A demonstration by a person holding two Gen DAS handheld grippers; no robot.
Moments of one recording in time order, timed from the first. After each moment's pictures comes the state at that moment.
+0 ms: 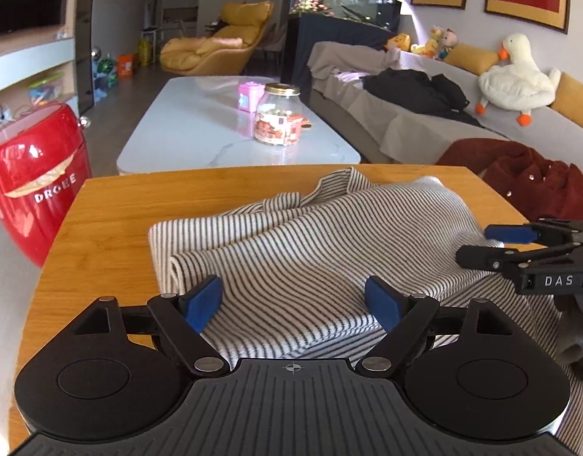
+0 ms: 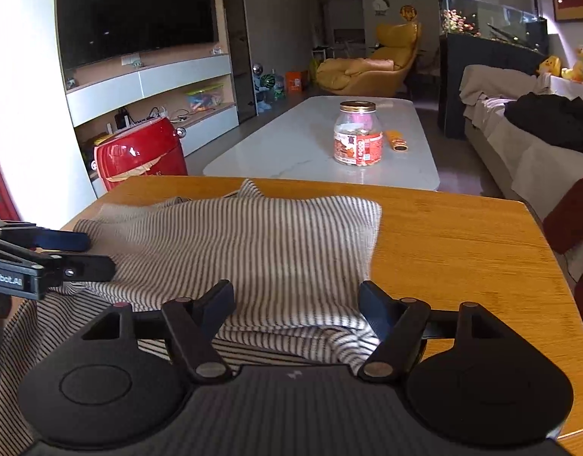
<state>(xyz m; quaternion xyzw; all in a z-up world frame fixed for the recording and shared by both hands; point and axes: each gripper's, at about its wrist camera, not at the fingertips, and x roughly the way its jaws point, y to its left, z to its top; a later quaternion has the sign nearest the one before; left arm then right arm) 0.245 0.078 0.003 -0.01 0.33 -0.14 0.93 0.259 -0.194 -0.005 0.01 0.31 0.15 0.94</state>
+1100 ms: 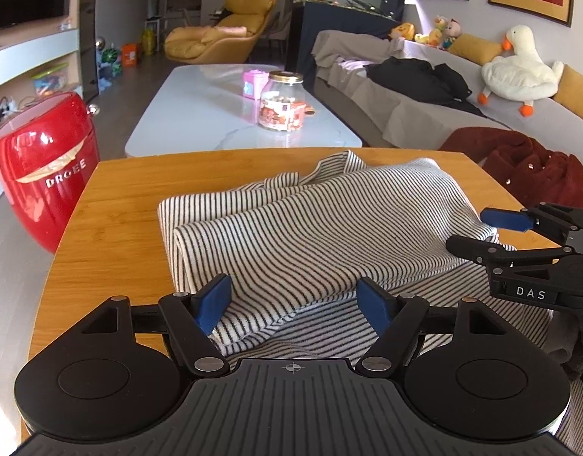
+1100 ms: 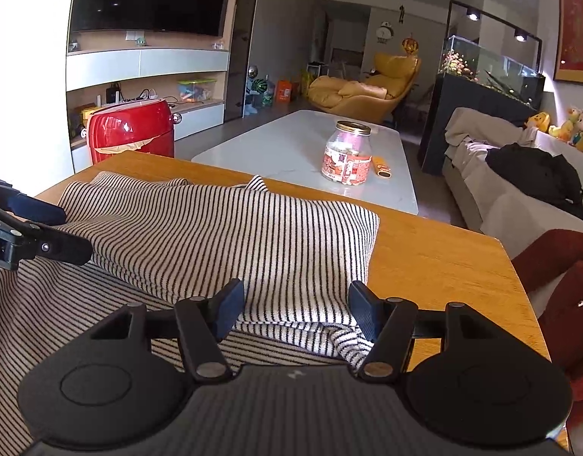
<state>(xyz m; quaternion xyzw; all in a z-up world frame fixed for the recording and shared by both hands) 0.231 0.075 0.006 0.00 0.35 -0.14 0.93 0.228 -0.159 -0.007 -0.09 0.27 0.12 0.95</state>
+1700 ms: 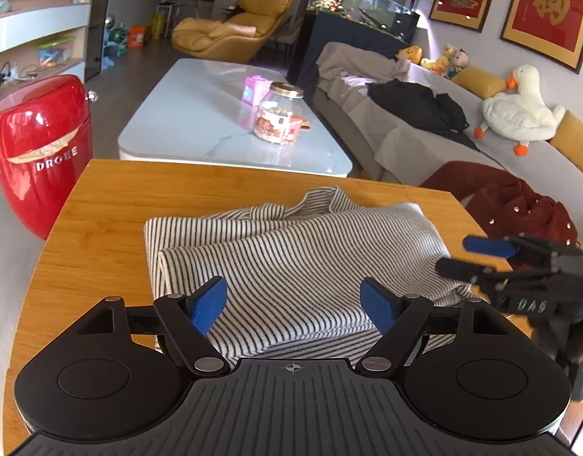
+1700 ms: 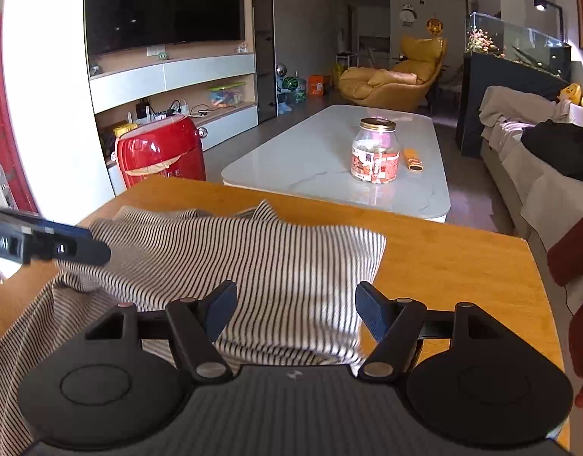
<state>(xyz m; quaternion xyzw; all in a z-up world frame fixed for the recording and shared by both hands) 0.252 0.081 0.029 -0.07 0.35 -0.14 0.92 0.268 -0.194 0.031 -0.02 0.30 0.19 0.93</state>
